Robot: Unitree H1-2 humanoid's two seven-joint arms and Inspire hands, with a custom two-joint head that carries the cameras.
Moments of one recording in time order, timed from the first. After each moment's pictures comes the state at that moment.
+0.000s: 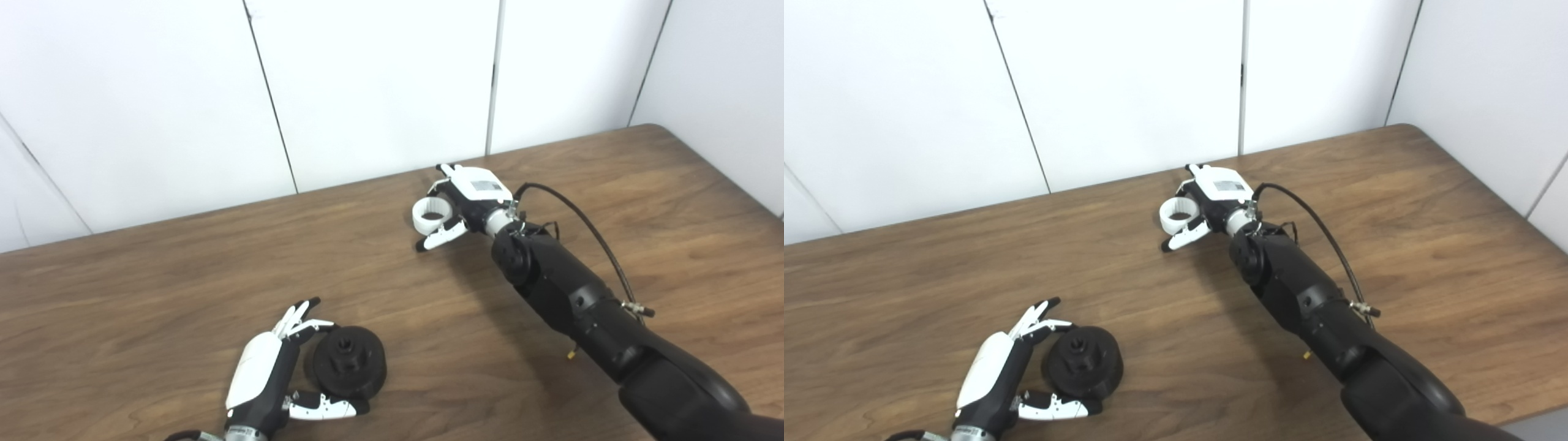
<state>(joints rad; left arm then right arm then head) -0.02 0.17 -0.33 -0.11 0.63 0.01 -0.03 -0.66 -0.34 0.37 0.55 -0.77 0.17 -0.05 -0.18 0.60</state>
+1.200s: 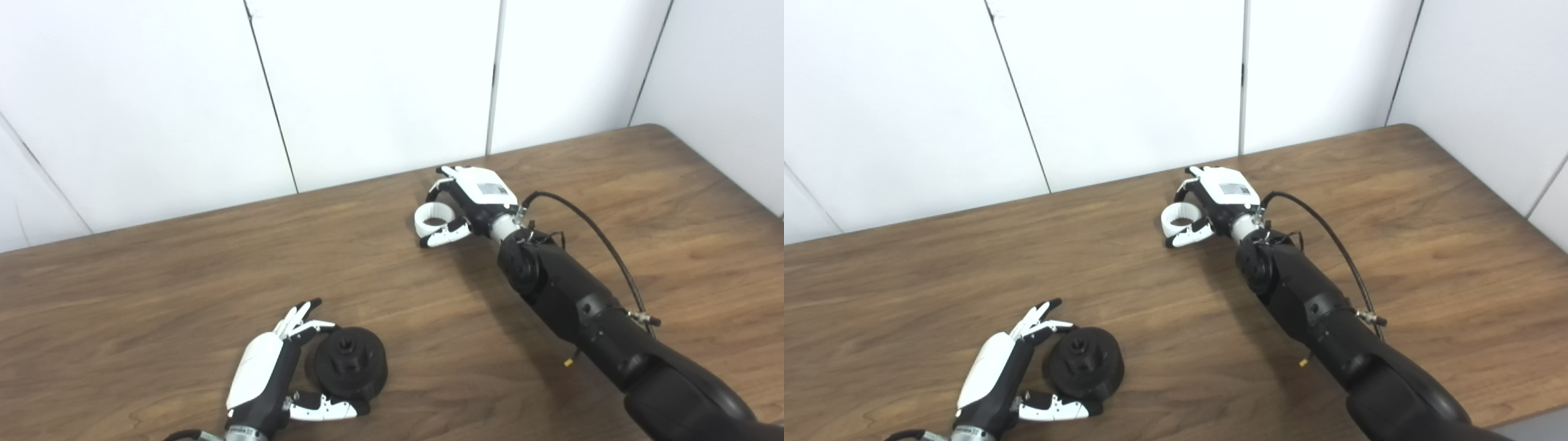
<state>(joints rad) -0.02 0.18 -0.33 -0.12 0.63 0.02 -0.05 -0.64 -0.34 0.36 0.55 -0.74 0.13 -0.11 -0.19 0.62</state>
